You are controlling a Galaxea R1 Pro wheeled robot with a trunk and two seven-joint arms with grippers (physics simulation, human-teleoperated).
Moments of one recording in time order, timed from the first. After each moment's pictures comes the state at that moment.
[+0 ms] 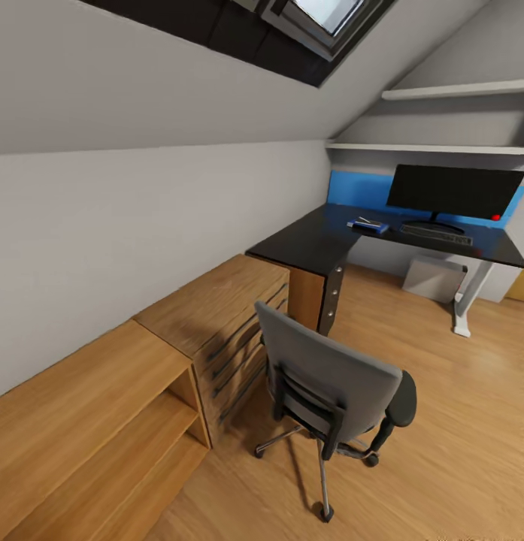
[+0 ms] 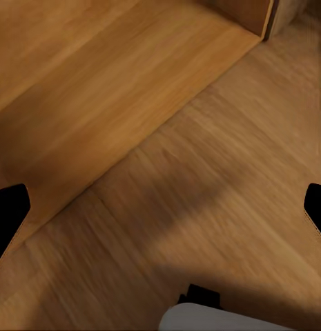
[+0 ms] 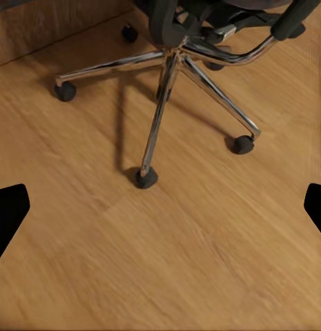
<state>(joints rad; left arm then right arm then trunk) -0.10 -0.02 -0.78 -0.02 0.89 -0.81 0.25 -0.08 -0.03 0.71 0.02 -0.29 -1.04 -0.31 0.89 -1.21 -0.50</state>
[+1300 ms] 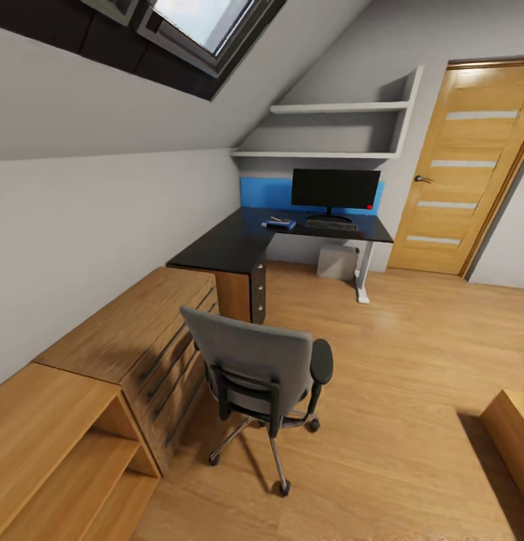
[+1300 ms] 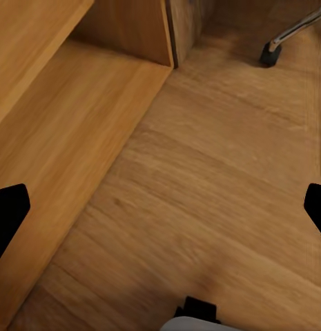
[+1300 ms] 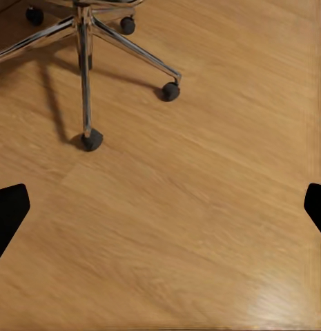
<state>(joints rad) -0.10 -0.02 -0.78 -0.02 0.89 -0.81 0.25 -0.08 -0.03 0.71 0.02 -0.29 -1.04 -0.31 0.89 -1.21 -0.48</state>
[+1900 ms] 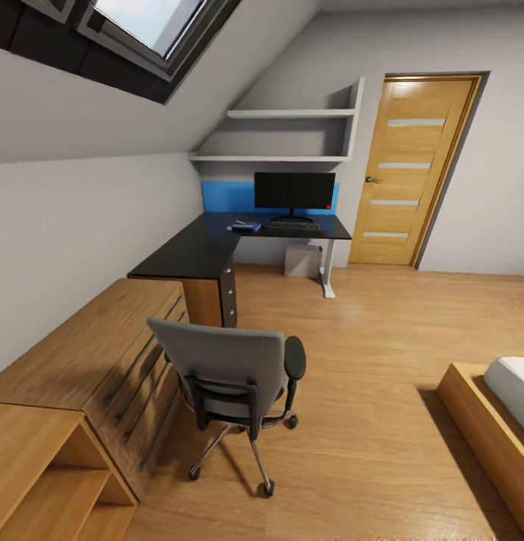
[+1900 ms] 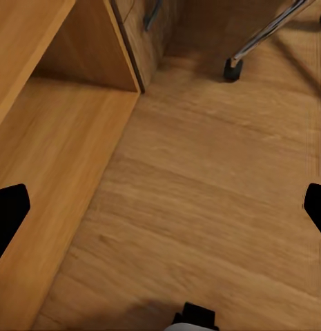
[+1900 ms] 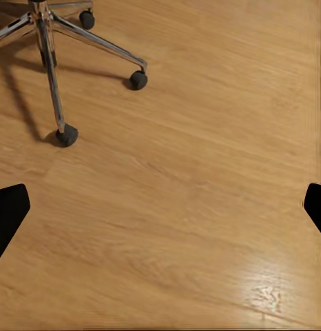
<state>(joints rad) -0.10 -0.02 -0.78 -0.02 0.89 -0.81 0.25 -0.08 -0.03 0.71 0.02 -0.29 -1.04 -0.31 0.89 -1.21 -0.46</state>
